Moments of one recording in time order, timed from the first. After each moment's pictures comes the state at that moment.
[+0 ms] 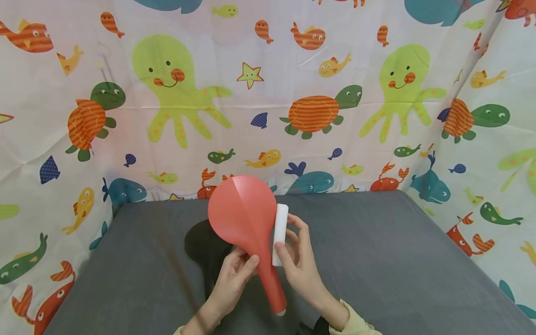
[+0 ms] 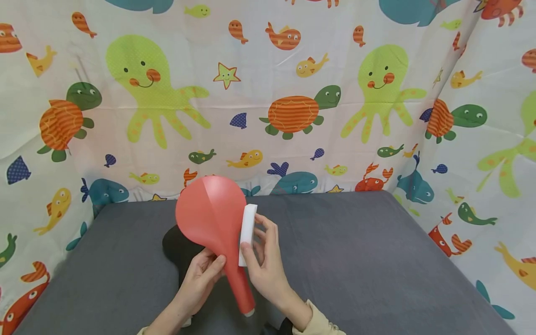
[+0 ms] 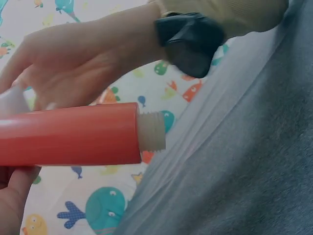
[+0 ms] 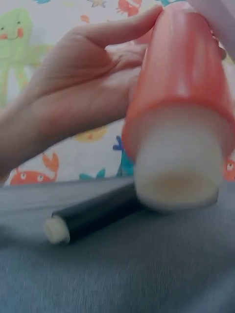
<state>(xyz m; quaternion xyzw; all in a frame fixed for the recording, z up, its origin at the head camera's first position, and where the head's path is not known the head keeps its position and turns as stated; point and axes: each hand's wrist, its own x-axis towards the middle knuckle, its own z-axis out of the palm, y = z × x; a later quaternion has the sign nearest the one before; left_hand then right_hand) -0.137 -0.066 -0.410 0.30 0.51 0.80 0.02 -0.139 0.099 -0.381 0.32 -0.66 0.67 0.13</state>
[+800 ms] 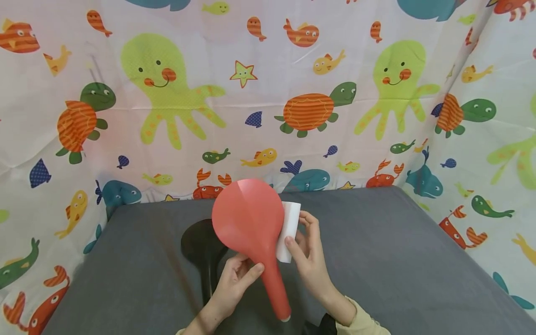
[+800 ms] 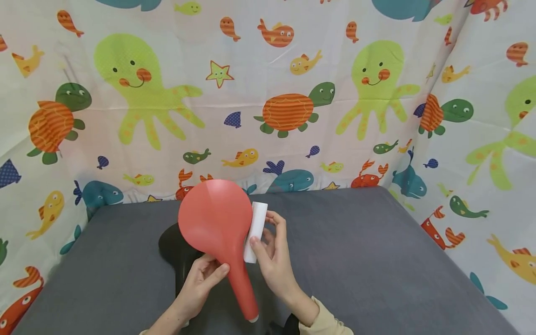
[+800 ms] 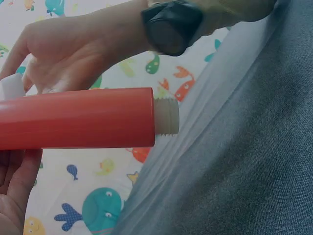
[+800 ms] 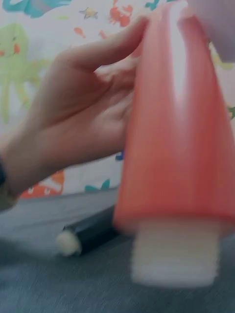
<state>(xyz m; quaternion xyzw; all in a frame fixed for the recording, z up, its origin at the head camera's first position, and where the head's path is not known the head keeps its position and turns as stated) -0.135 -0.062 -0.413 0.32 0.57 0.76 -0.01 -0.136 0.115 -0.371 0.29 -0.64 0.70 0.15</state>
